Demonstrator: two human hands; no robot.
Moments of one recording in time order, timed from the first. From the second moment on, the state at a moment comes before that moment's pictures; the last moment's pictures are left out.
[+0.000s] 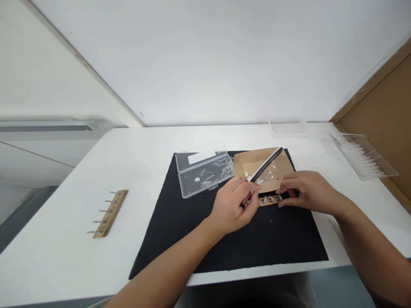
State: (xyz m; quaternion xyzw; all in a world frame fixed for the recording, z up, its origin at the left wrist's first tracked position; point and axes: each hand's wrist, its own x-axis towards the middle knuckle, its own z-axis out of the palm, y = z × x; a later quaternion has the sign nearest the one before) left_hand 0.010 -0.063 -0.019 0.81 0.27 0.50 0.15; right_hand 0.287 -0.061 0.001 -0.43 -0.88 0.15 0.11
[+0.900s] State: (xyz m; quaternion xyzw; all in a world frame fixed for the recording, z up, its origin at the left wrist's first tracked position) left_hand 0.011 -0.064 -0.020 0.80 0.28 0.51 0.14; right_hand 0.294 -0.057 0.009 -0.43 -0.84 0.30 0.16
